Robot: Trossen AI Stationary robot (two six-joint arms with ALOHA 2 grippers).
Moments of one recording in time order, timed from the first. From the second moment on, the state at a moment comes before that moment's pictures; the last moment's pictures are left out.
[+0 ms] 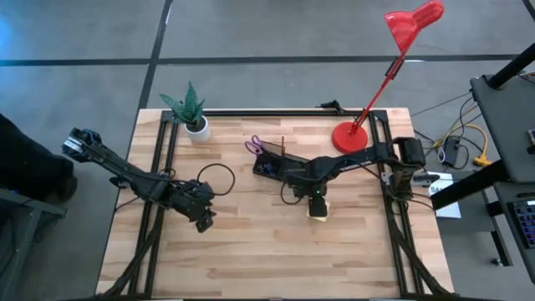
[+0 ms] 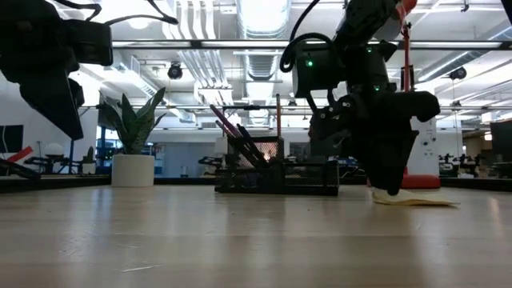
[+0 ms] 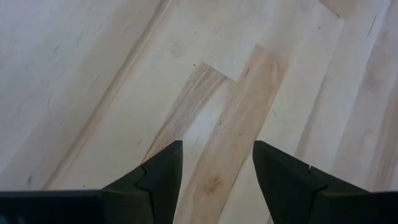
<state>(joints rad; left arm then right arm) -0.46 1.05 0.64 -0.63 -0.24 -0.95 -0.01 1.86 1.13 -0.87 -0.19 0.05</state>
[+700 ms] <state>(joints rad) -0.46 1.06 0.63 -0.64 -0.25 -0.95 0.00 1.86 1.15 -0.94 -0.17 0.14</state>
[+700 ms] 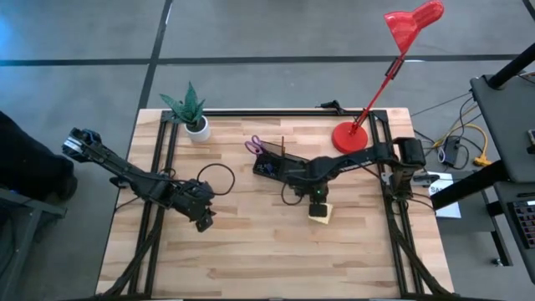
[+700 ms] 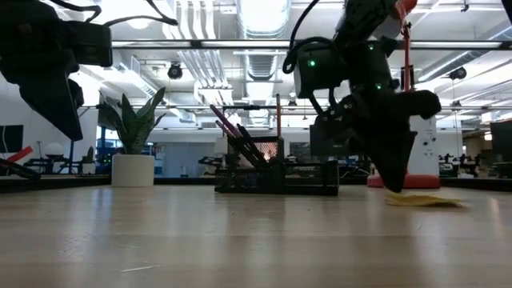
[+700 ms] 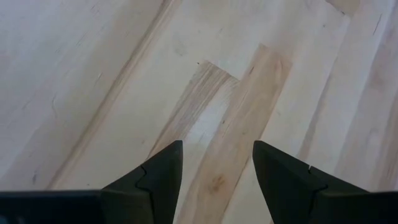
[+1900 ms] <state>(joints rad) -0.46 1.05 0.63 -0.64 -0.24 -0.85 0.02 1.82 1.39 -1.22 0.00 0.28</state>
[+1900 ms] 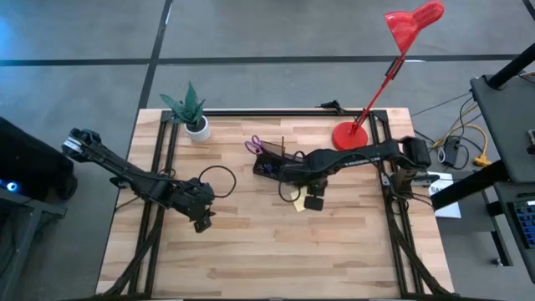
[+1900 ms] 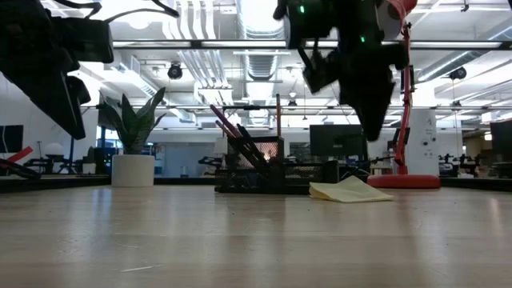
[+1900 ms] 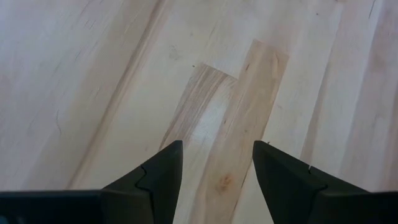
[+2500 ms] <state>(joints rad) -0.46 1.05 0.63 -0.64 -0.24 -0.83 -0.05 1.82 1.13 -0.86 -0.02 0.15</state>
